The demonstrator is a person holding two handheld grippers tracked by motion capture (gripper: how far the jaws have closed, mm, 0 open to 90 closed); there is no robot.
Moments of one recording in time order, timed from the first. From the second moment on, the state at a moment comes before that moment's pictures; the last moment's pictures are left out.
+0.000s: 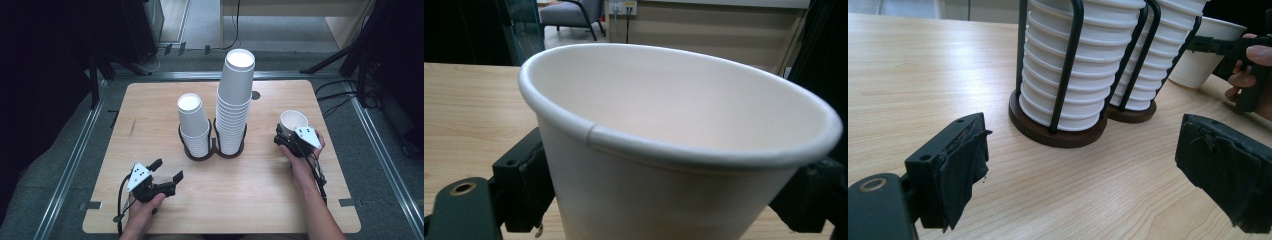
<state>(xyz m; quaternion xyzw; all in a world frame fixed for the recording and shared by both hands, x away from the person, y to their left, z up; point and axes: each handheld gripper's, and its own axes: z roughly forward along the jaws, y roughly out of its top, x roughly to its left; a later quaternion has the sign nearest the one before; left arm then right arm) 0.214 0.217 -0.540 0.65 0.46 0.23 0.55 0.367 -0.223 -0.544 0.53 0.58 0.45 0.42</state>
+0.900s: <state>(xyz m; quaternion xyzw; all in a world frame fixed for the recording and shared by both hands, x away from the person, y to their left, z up) 0.215 0.210 -0.536 0.65 0.46 0.23 0.56 0.339 -0.238 -0.534 0.50 0.60 0.47 0.41</state>
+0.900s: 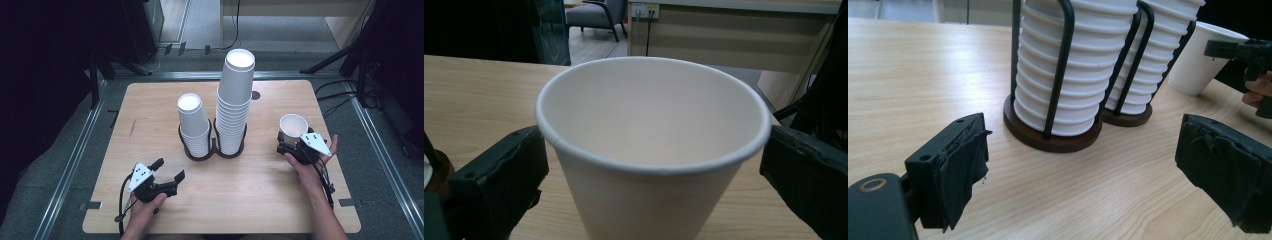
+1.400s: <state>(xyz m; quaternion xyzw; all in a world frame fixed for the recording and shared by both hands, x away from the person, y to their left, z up) 0.218 0.185 -0.517 0.66 0.44 0.23 0.57 0.303 -0.248 -0.522 0.48 0.61 0.48 0.41</state>
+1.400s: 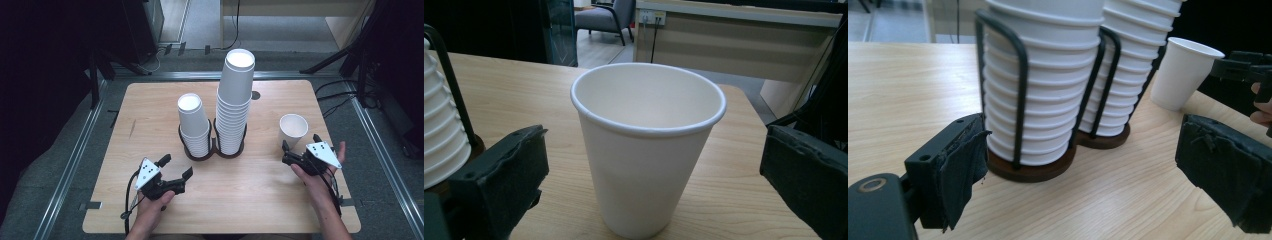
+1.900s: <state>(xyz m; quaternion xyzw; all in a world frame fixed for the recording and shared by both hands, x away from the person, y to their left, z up) 0.233 0.147 -0.498 0.67 0.41 0.23 0.57 0.284 -0.242 -0.459 0.48 0.60 0.50 0.40</state>
